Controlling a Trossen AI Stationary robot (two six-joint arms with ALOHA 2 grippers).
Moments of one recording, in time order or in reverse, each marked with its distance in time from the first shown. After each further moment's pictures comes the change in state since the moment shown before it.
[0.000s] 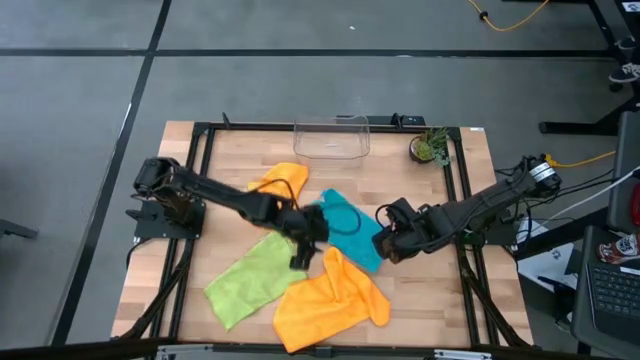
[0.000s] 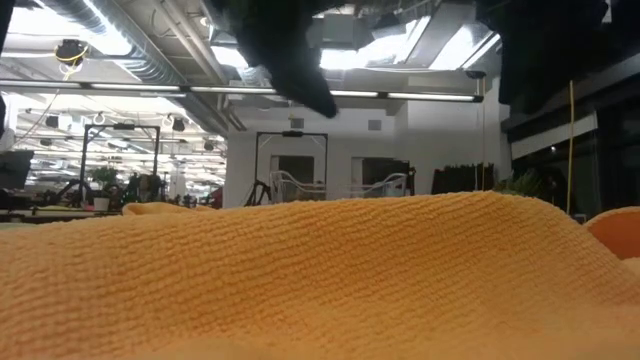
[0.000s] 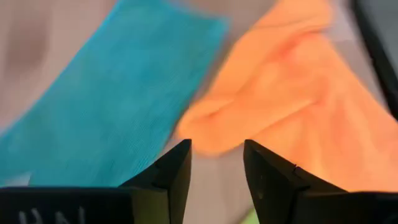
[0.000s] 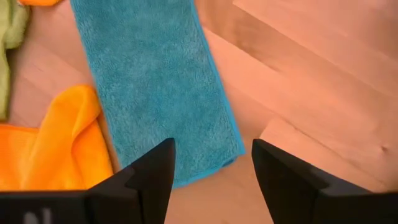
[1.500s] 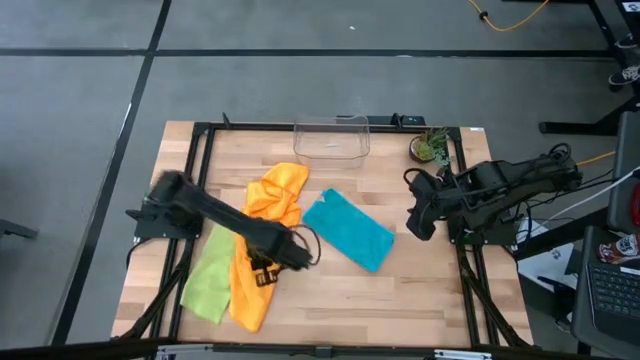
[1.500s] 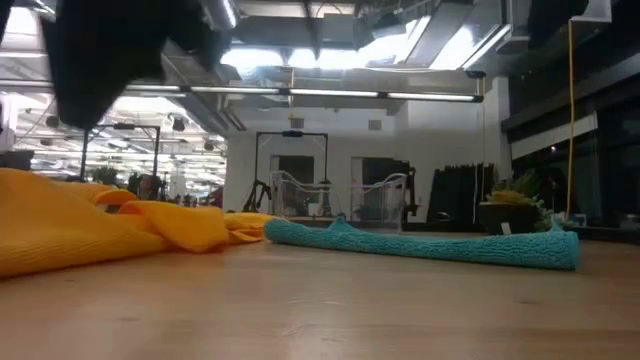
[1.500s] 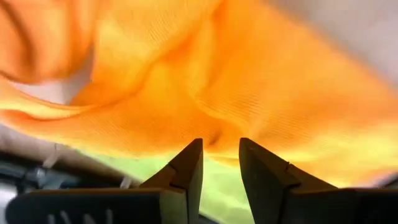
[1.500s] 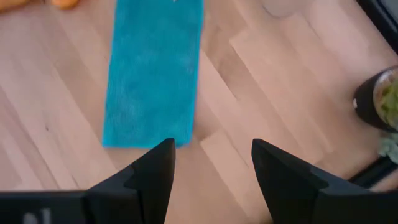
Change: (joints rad) left arm -0.156 0.071 0.213 -1.021 0.043 -0.710; right arm -0.124 -0.254 0.183 -0.281 -0.102 -0.550
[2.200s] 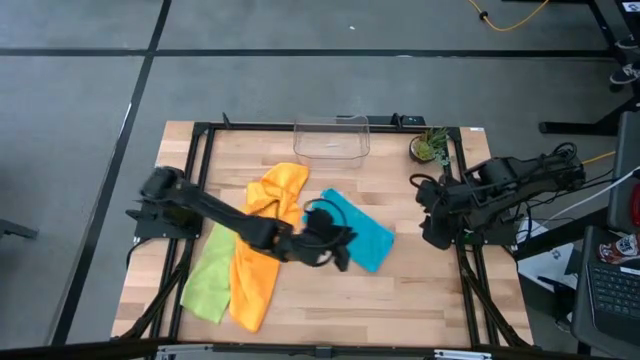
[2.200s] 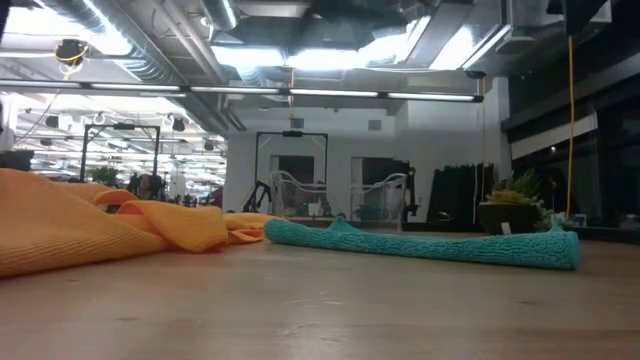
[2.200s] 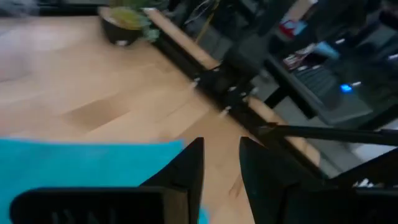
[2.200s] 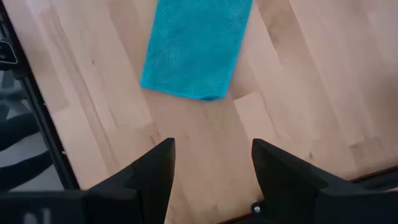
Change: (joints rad) left arm 0.027 0.037 -0.119 1.513 -0.757 -0.102; right arm 0.000 -0.046 0.000 -0.011 -0.241 -0.135
